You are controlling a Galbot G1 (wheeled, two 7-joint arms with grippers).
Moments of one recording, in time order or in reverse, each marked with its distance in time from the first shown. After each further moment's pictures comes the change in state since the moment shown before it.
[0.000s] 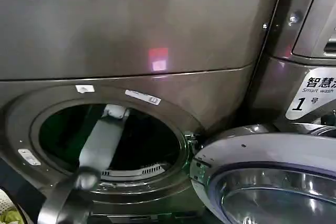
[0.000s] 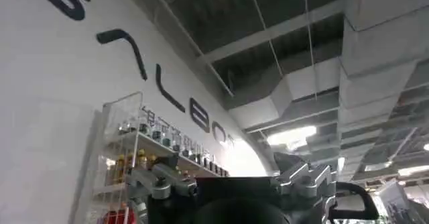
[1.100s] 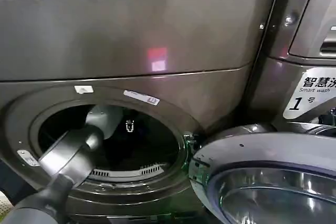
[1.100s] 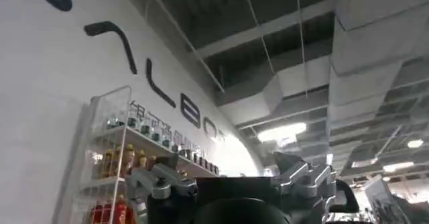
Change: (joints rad) left arm -0.134 -0.044 0.306 0.279 0.304 -0.064 0.343; right arm -0.001 0.004 0.005 -0.024 -0.025 0.004 -0.011
